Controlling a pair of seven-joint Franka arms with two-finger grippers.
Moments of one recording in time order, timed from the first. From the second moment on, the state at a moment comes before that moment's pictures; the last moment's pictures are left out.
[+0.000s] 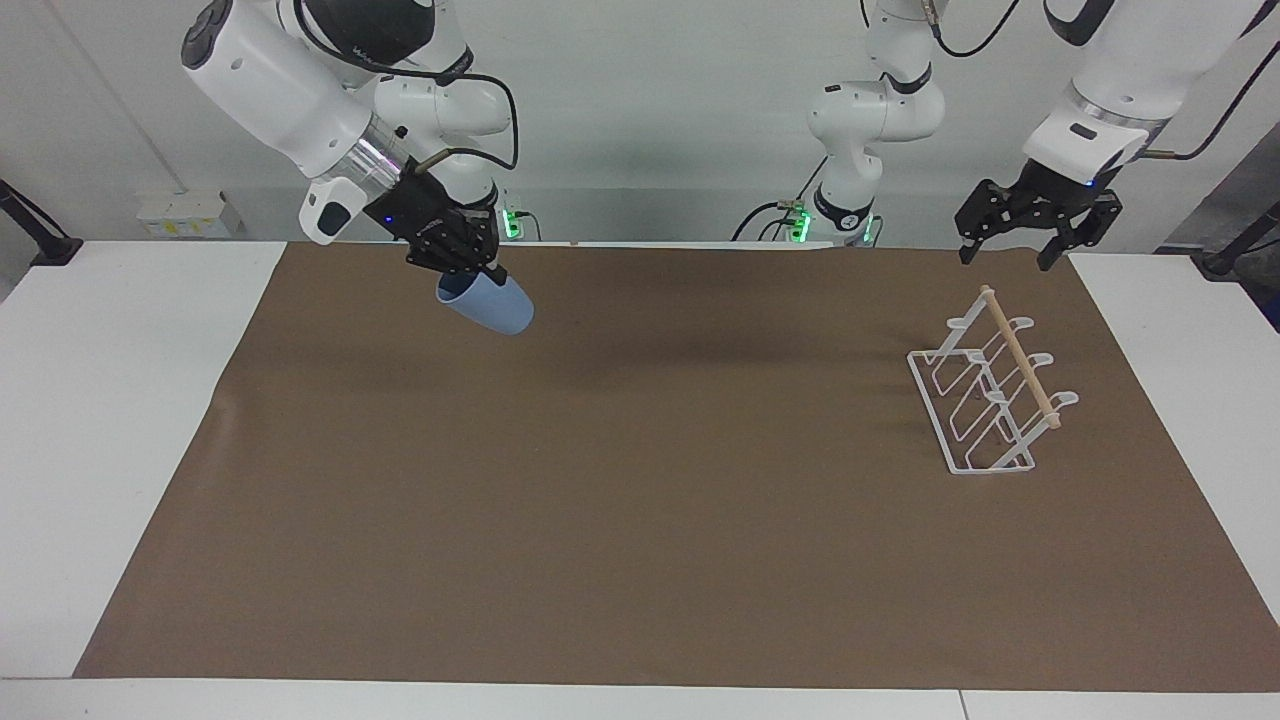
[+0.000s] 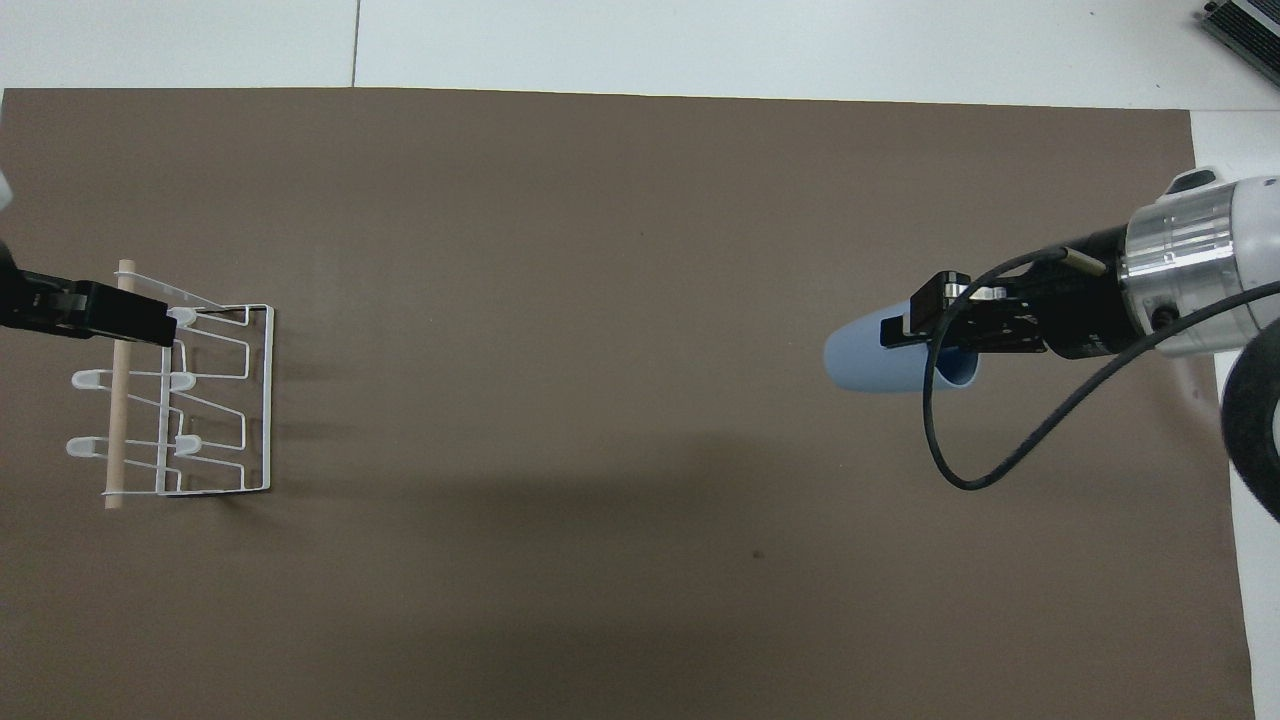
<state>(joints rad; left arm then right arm) -0.06 -0.03 -0.07 -1.53 -0.03 1.52 0.08 -0.04 -0.02 0.13 -1.72 0.63 1.73 0.18</state>
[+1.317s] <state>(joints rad) -0.27 -0.08 -0.08 -1.65 -0.29 1.68 1.11 0.29 0.07 0.15 -1.74 0.95 2.29 0.84</state>
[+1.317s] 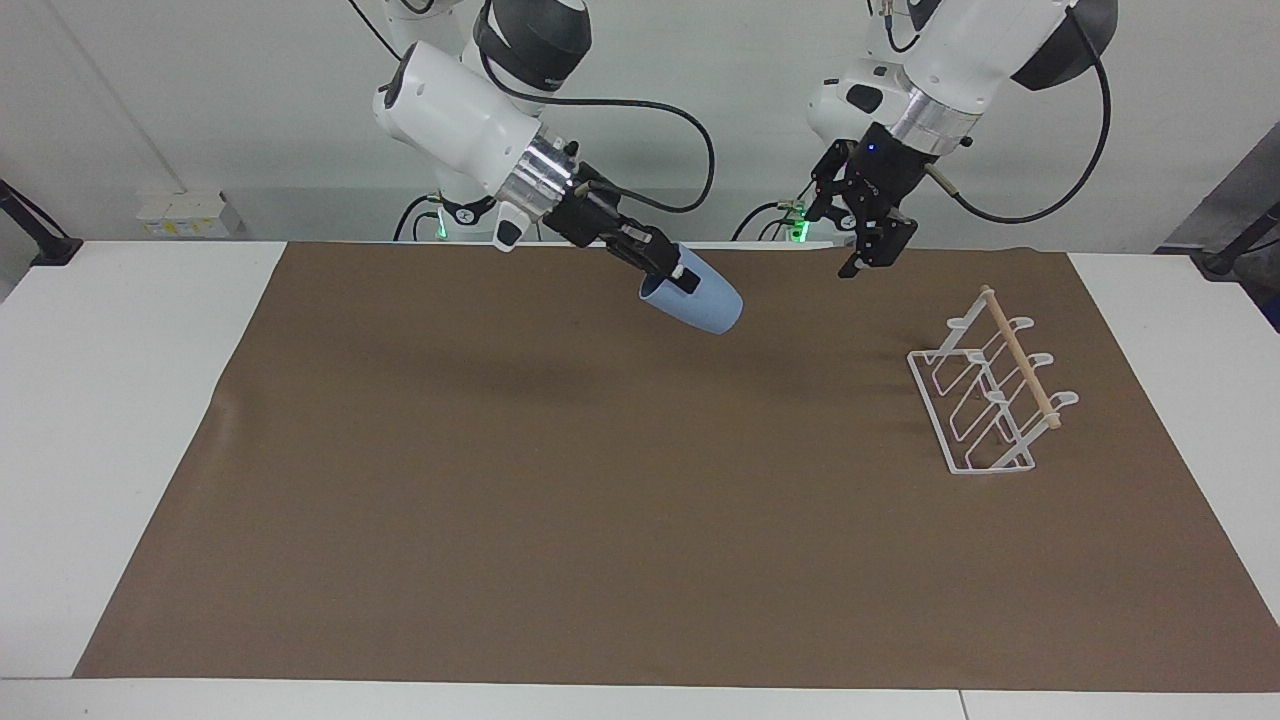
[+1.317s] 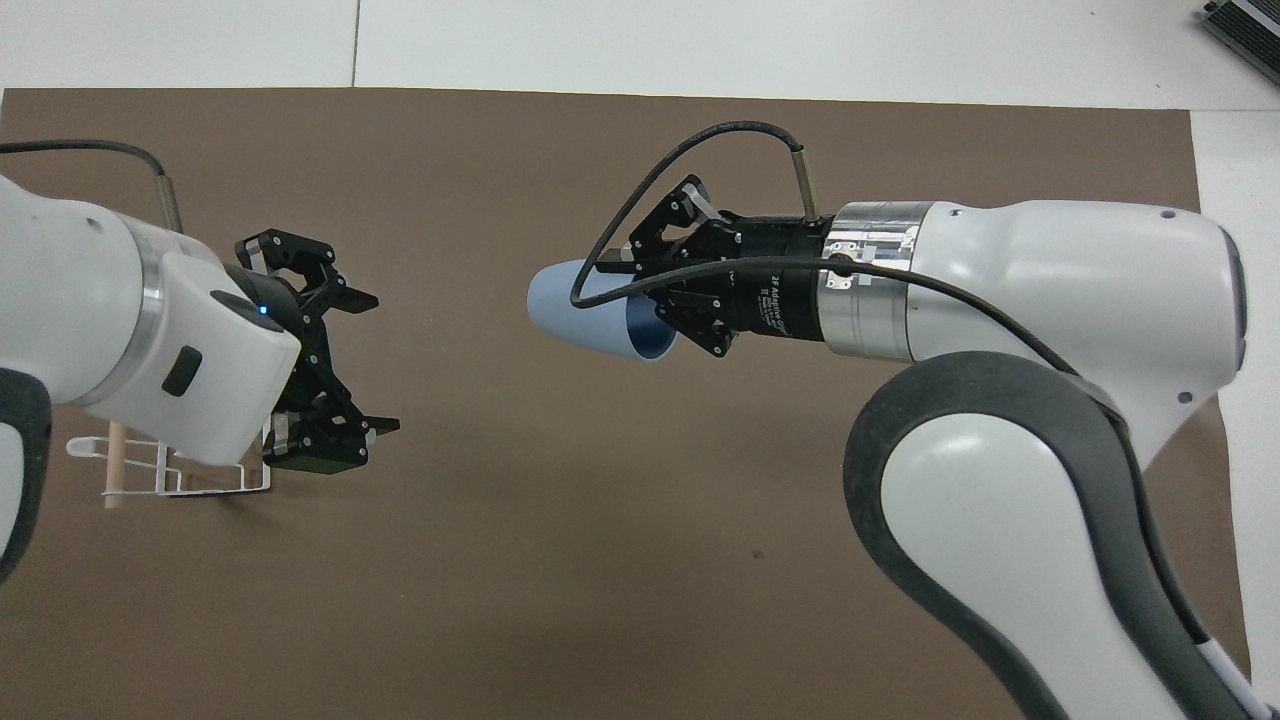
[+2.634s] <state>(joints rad) -0.32 0.00 -0.09 -1.75 -0.48 2.00 1.24 0.33 0.09 0.14 -1.74 0.98 2.33 0.86</state>
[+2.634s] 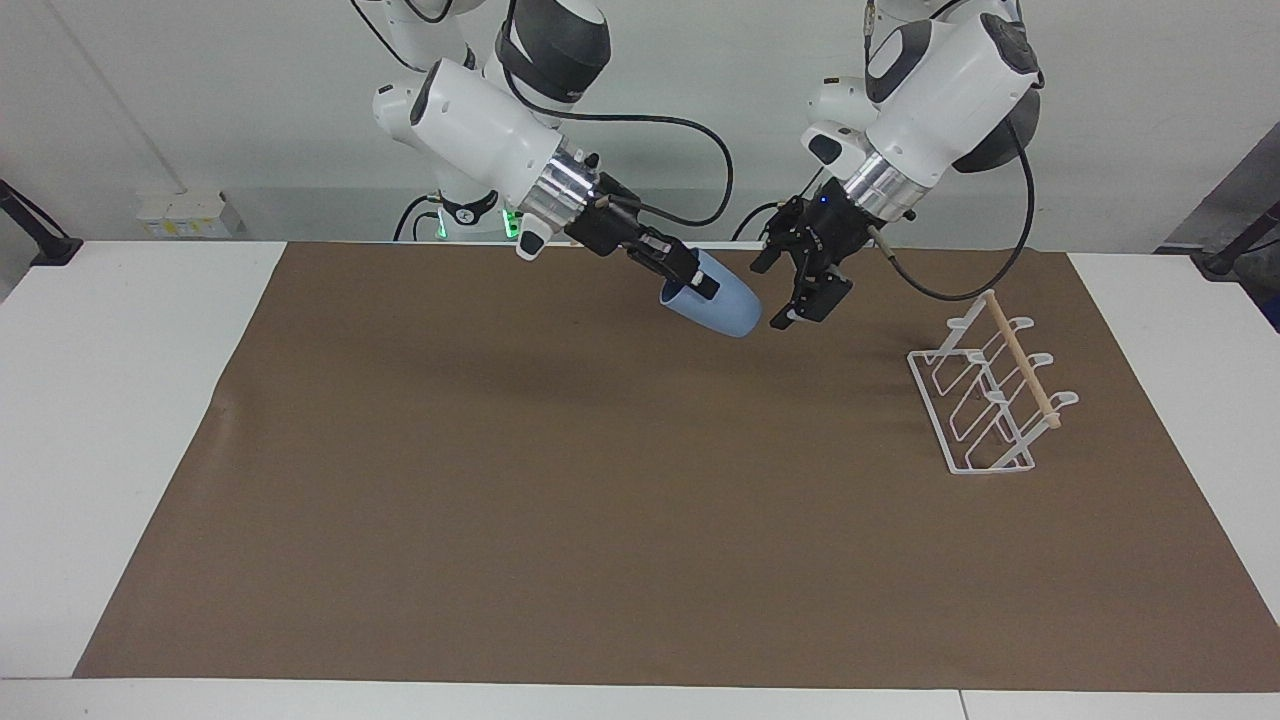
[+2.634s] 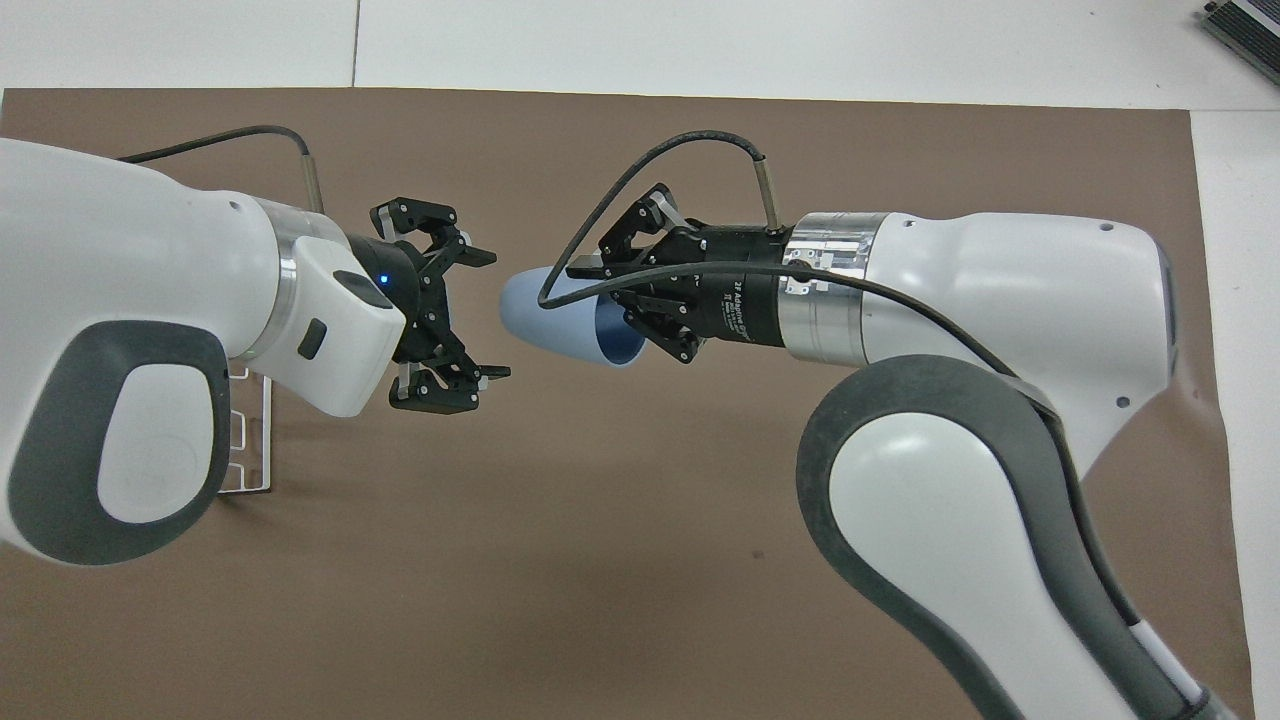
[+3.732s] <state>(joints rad) -0.41 0.03 -0.09 -1.76 -0.52 2.11 1.26 0.33 0.09 0.14 -1.75 0.98 2.30 0.86</state>
